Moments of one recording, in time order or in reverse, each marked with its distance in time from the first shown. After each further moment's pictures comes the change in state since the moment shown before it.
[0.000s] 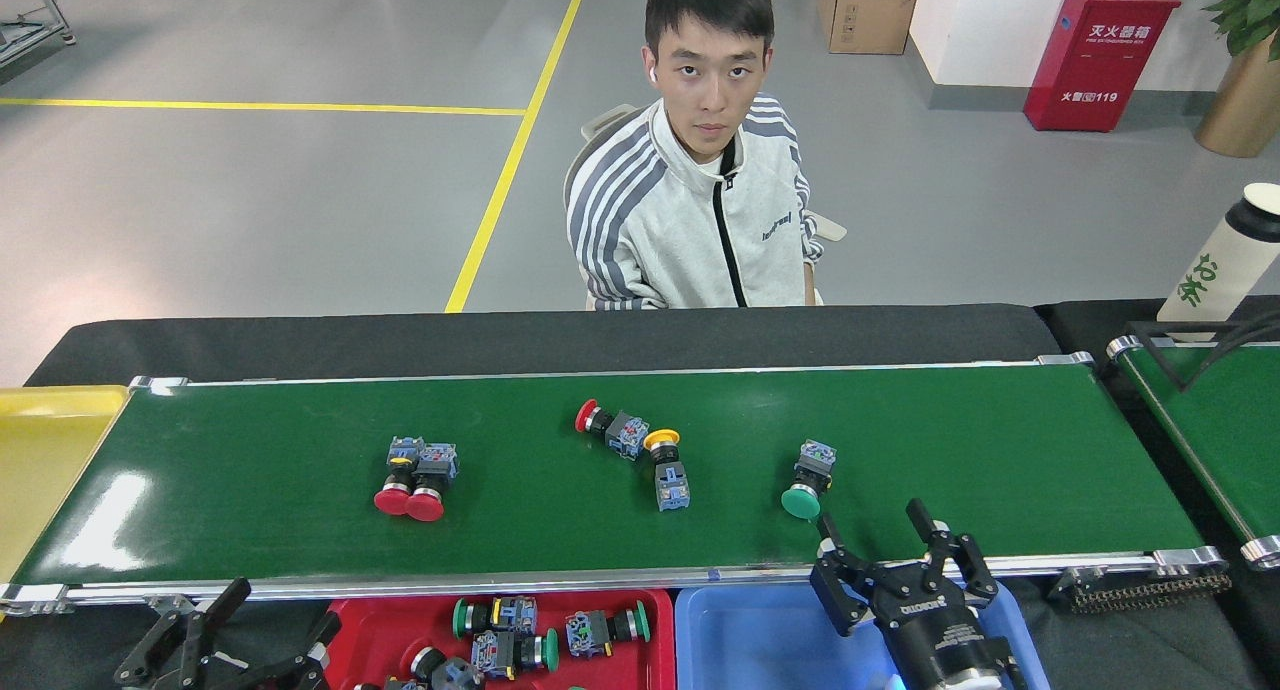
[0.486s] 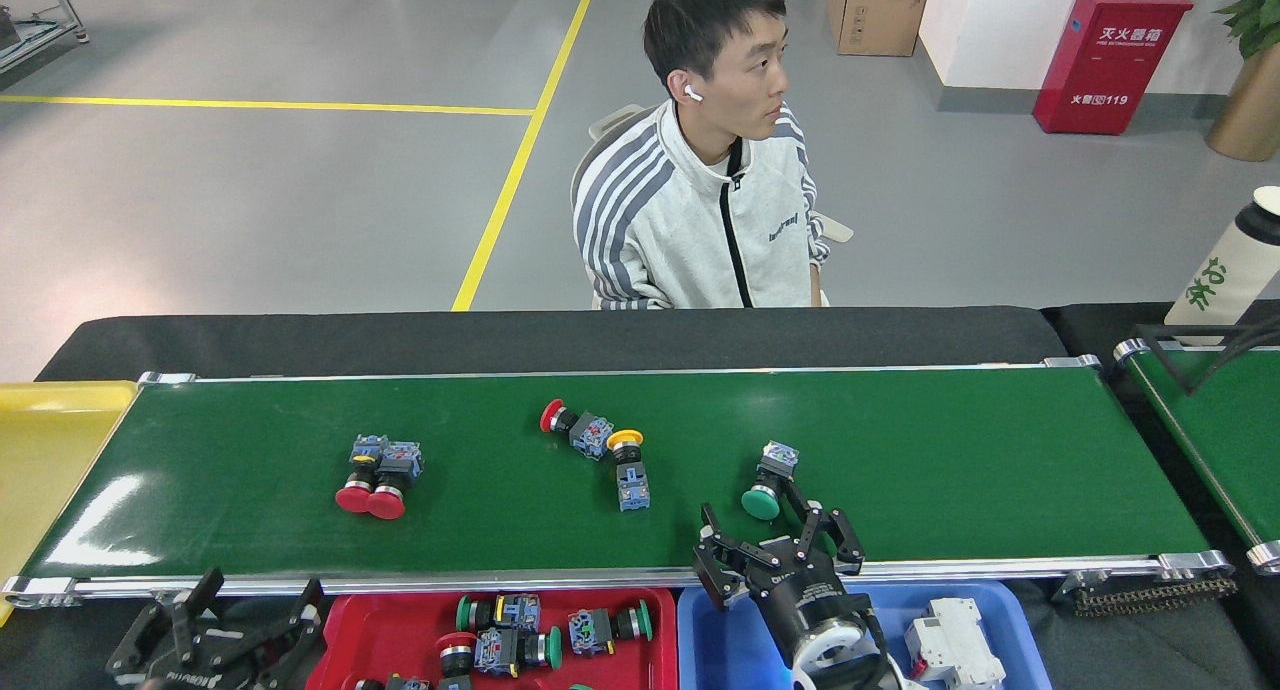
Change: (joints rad) left arm -0.237 -0.009 -0.091 0.164 -0.149 0.189 -0.020; right arm -0.209 0.157 0.104 0.294 0.167 0.105 0.055
